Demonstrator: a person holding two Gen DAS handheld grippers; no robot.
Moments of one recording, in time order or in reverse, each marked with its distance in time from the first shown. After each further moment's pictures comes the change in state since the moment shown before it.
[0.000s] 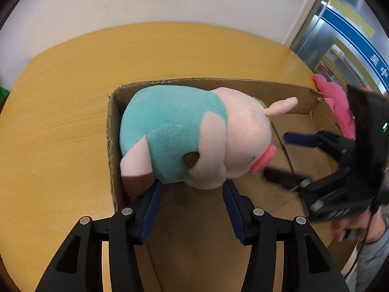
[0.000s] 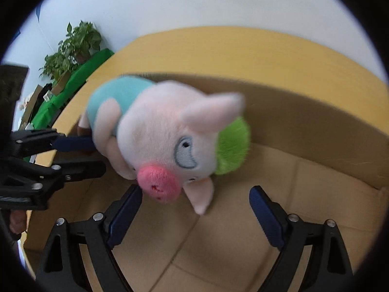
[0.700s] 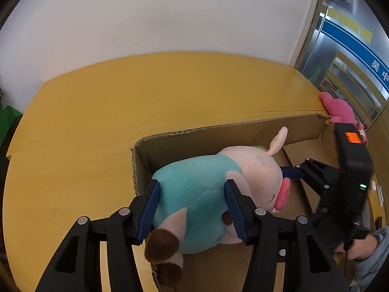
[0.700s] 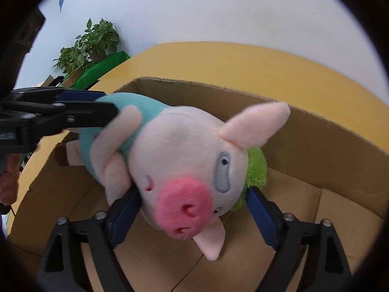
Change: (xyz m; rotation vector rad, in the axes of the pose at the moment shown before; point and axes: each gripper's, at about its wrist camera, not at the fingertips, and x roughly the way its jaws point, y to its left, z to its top) left arm -0.005 0.025 0.033 0.012 -0.138 0.067; right arm 0.026 0.012 0.003 -0.112 -0.083 0.024
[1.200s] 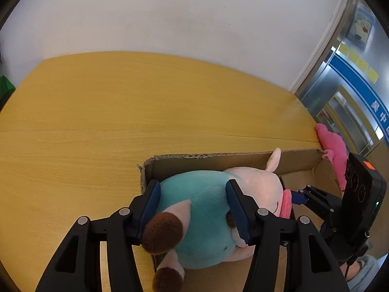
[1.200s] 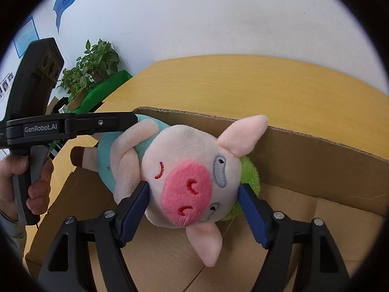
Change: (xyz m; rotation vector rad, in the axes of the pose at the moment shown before) left arm 0.021 0.045 0.006 -0.140 -0.052 -0.090; right arm -0.014 -0.012 0.010 0.069 -0.071 0.066
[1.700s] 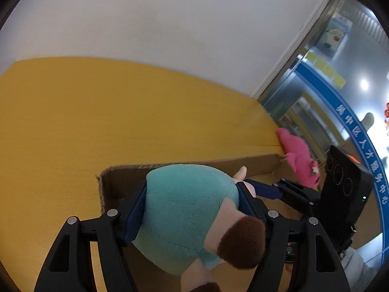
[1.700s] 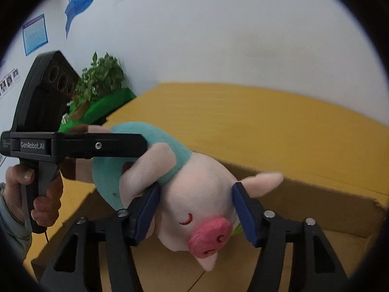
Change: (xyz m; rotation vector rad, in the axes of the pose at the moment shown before) left arm -0.001 0.000 0.019 0.000 -0.005 -0.229; right arm -0.032 0.010 0.012 -0.060 -0.086 -0.038
